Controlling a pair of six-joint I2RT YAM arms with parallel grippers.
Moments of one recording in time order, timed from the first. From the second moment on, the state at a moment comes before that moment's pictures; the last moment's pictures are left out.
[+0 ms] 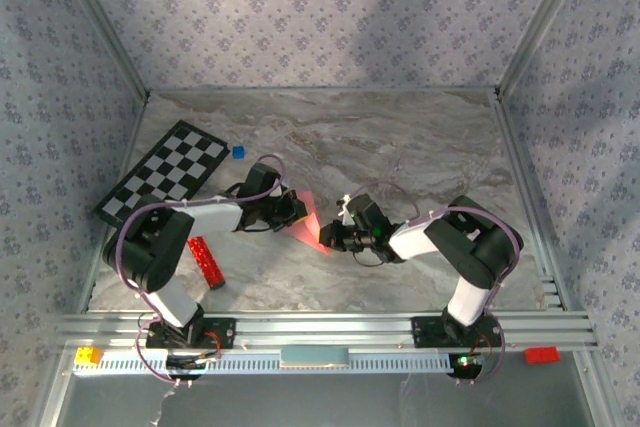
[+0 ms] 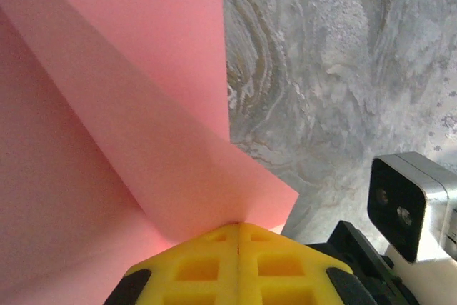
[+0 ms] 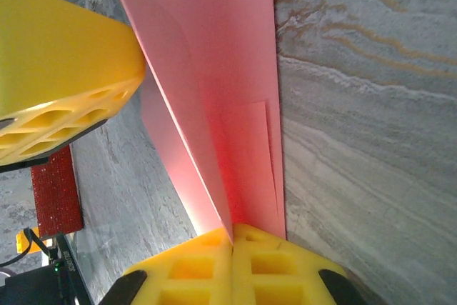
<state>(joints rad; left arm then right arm) -0.56 1.65 0.74 0.05 0.48 -0.97 0.76 1.73 0.55 0.51 -0.40 0.93</state>
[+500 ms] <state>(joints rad) -0.56 1.68 0.74 0.08 0.45 -1.00 0.74 1.75 0.59 0.45 -0.46 0.93</state>
